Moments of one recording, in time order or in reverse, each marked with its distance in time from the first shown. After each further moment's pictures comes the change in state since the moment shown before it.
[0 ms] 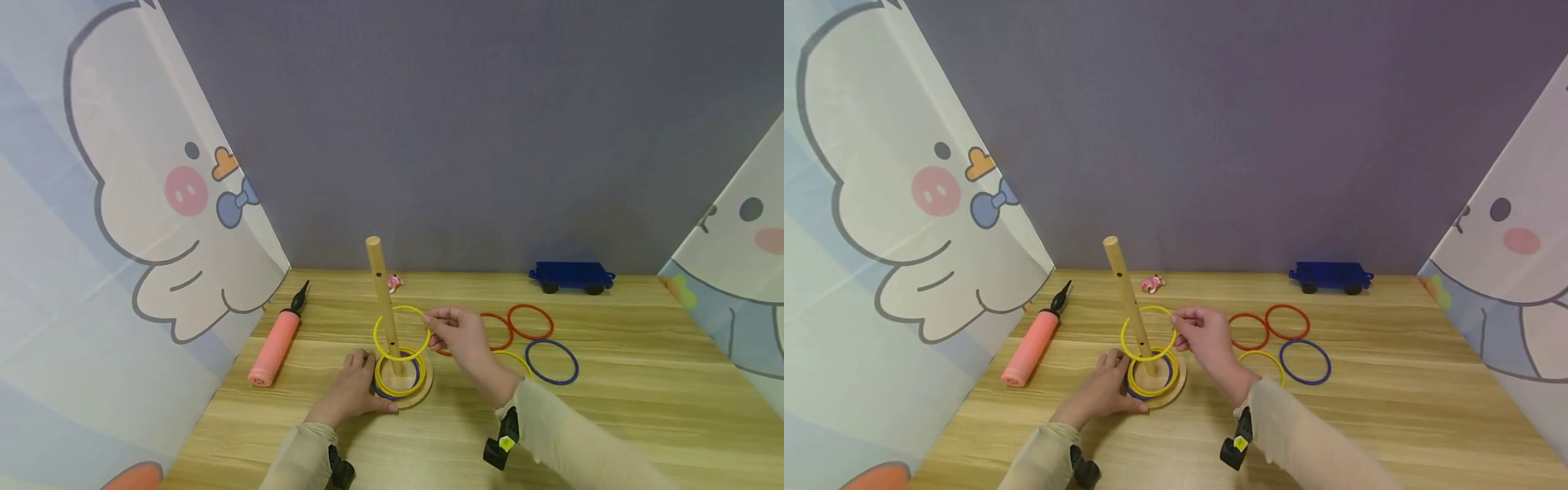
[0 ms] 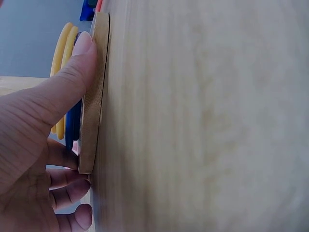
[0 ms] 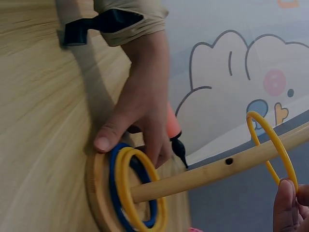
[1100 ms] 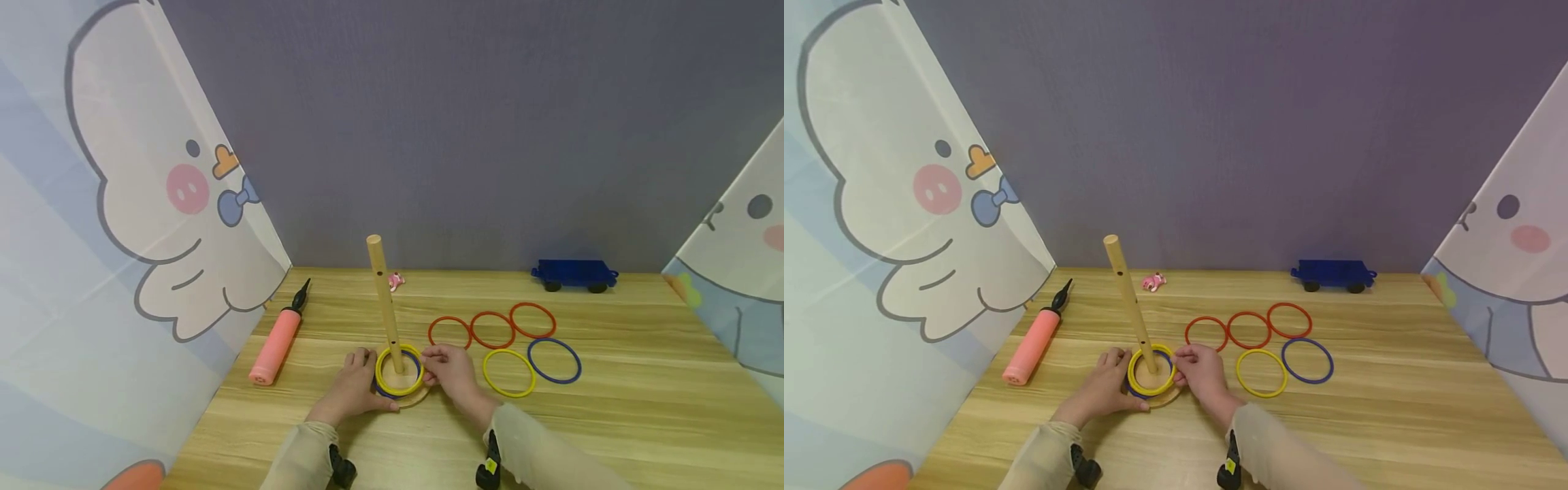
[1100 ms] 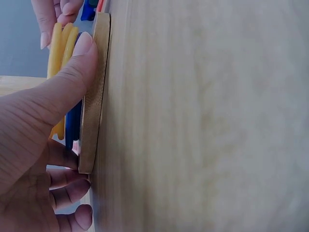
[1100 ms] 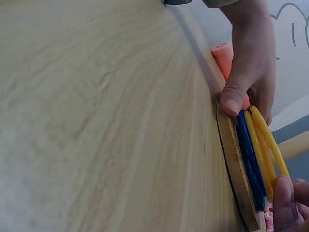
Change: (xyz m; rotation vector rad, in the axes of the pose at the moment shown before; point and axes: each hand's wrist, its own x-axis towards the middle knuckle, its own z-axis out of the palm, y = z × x) left_hand 0.001 0.003 -0.004 -0.046 -0.020 -0.034; right_hand 0.002 0.099 0.010 -0.089 -0.019 0.024
